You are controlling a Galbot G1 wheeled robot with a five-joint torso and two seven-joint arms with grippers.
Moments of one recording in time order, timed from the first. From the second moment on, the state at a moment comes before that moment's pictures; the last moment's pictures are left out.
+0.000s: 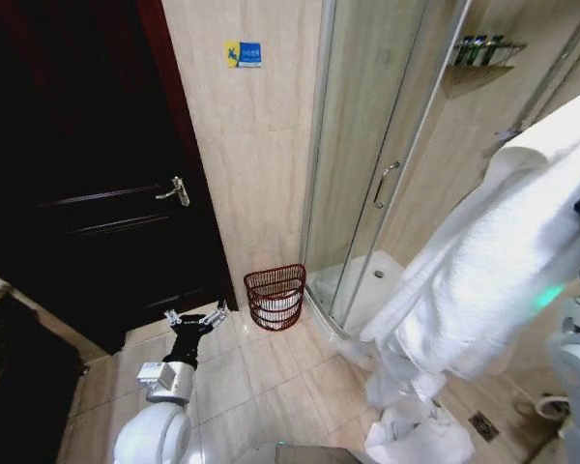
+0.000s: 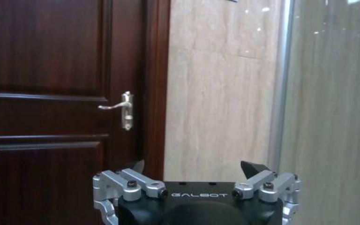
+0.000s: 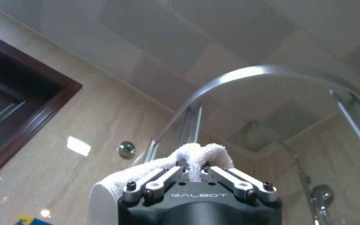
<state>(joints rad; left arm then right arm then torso) 1.76 -1.53 -0.62 -2.35 -0.13 0.06 0.00 -1.31 1.01 1.10 2.47 0.55 0.16 0.10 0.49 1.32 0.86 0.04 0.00</state>
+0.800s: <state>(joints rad) 1.76 -1.53 -0.62 -2.35 -0.13 0.06 0.00 -1.32 1.03 1.12 2.49 0.53 0.14 0.11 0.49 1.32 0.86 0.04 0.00</state>
